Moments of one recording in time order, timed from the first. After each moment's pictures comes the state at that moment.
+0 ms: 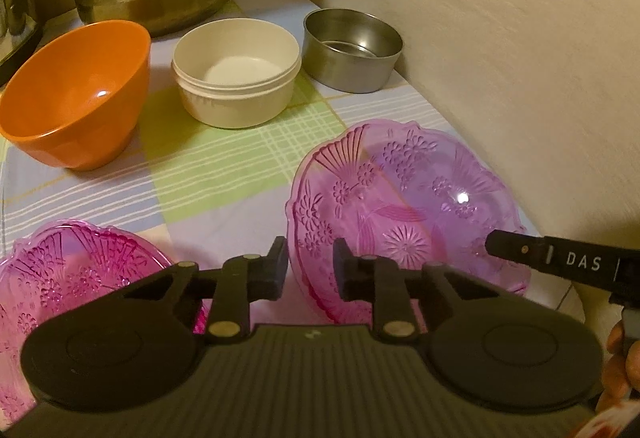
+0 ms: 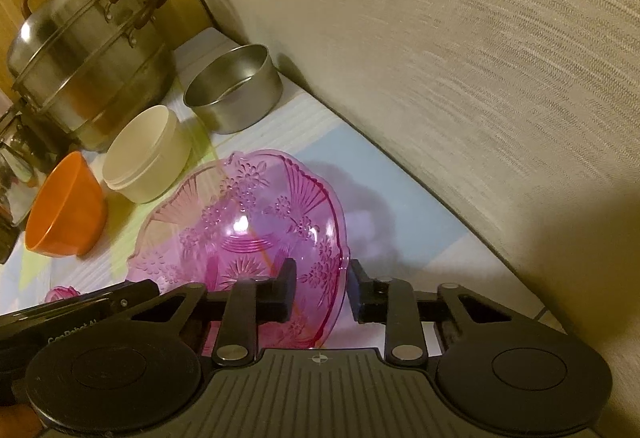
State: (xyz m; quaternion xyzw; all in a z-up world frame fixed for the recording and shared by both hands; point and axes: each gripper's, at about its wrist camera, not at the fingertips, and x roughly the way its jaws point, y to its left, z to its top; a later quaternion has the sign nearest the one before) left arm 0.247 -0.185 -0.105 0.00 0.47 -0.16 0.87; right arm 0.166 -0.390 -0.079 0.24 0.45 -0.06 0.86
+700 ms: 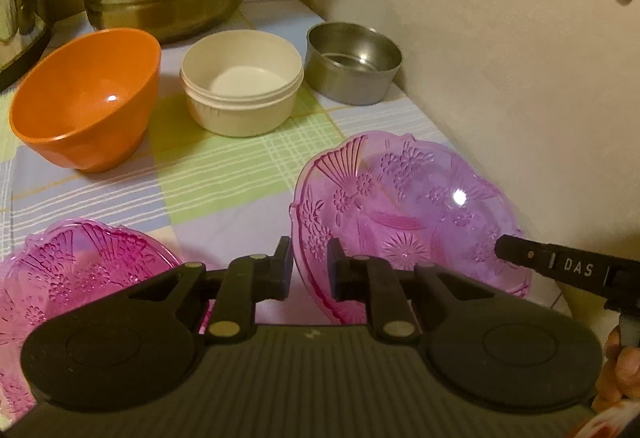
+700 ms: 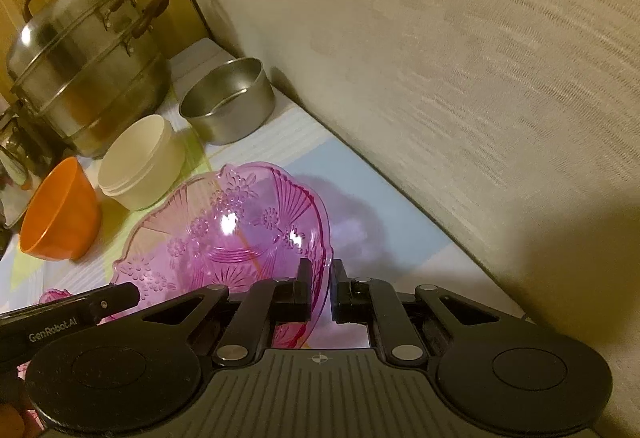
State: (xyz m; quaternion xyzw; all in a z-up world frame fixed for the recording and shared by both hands) left arm 0.240 -0.183 -0.089 -0.01 0.46 -0.16 0.87; right arm 0.159 -0.392 -0.071 0.22 0.44 -0.08 0.87
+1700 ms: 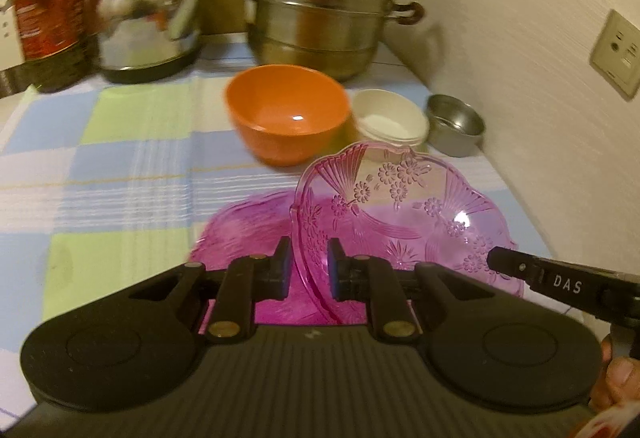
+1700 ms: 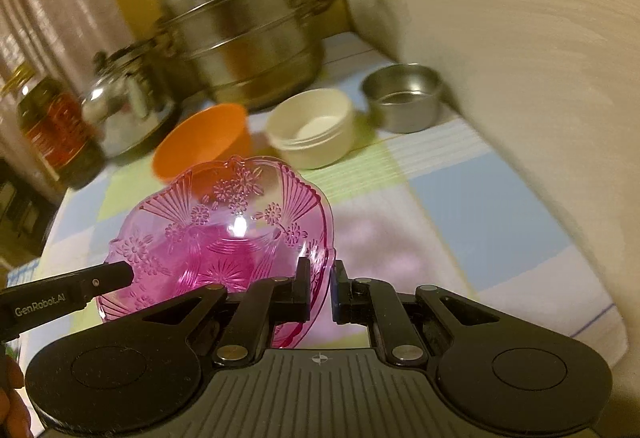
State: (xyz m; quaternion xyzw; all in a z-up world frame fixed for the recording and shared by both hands) left arm 0.147 -0.048 -0.026 -0.06 0.41 -0.04 0.91; right arm 0.133 -0.263 -0.021 0.15 0.42 0.06 0.89
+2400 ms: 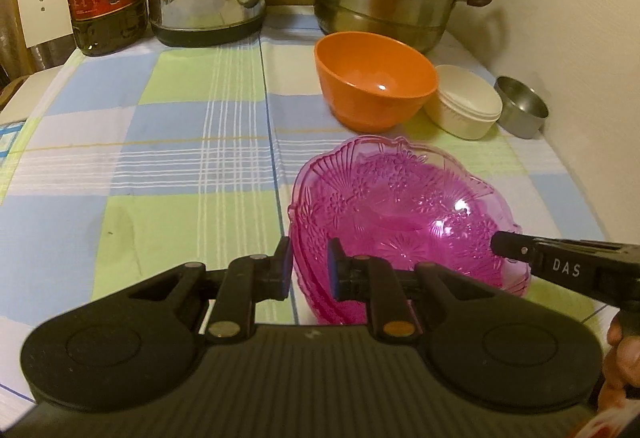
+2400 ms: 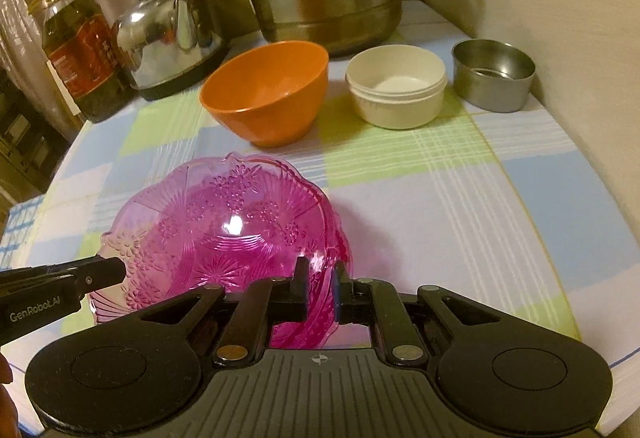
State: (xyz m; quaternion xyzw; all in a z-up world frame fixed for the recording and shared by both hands) left arm 0.139 0.009 -0.061 -0.06 0.43 0.01 0.90; right arm 0.154 -0.188 -0.057 0.09 0.45 0.11 0.88
